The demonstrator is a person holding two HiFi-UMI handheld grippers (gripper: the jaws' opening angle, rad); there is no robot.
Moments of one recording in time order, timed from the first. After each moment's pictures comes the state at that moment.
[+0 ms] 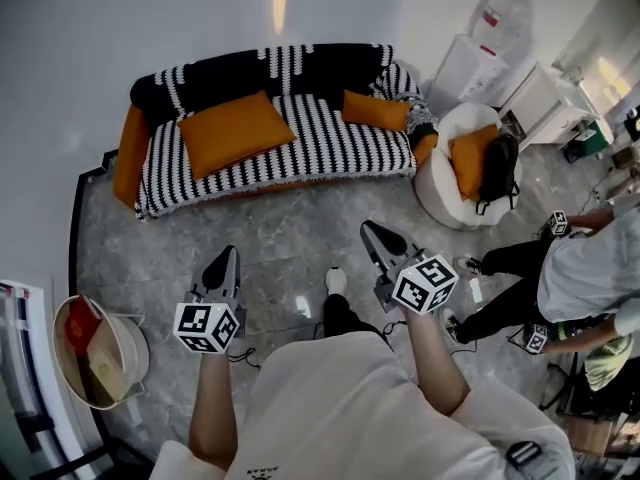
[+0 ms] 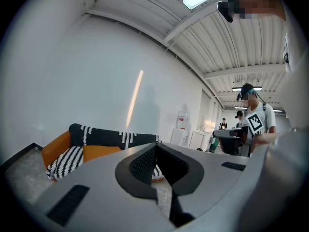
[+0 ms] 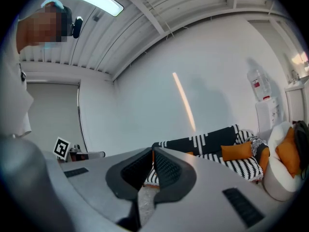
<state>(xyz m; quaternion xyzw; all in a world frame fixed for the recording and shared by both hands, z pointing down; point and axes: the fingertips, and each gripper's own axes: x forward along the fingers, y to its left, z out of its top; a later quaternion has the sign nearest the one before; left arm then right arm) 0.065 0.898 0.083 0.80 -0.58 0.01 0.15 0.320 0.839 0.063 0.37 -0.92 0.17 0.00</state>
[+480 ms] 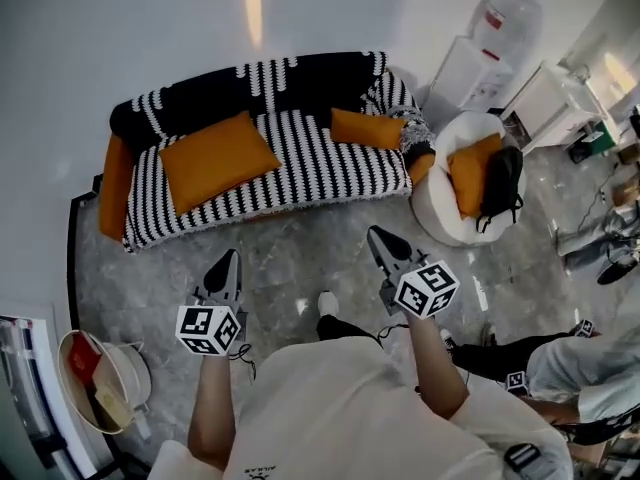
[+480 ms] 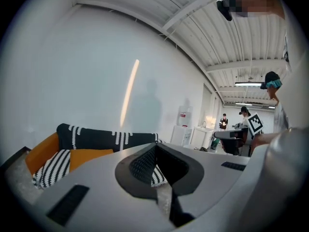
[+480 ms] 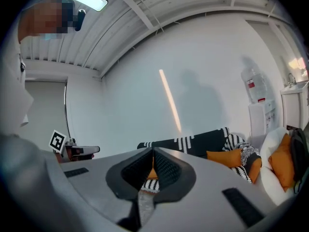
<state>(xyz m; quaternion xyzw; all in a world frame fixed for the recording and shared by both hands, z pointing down) 0.124 0.725 0.085 0.80 -0.58 0.04 0.16 0.395 0.670 0.079 0.40 -0.90 0.18 0.03</state>
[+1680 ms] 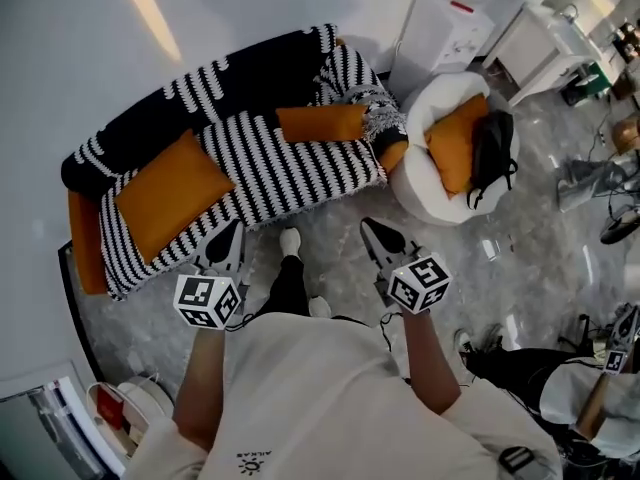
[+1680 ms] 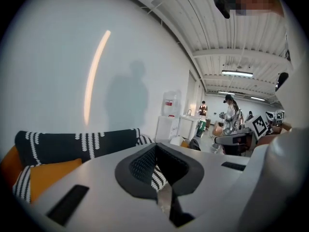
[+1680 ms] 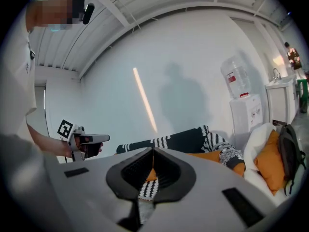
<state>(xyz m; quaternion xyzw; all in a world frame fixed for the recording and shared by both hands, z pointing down) 0.297 0.473 0.115 0.86 -0.47 0.11 0.15 0.533 0.504 0.142 0.46 -0.86 0.21 0.03</state>
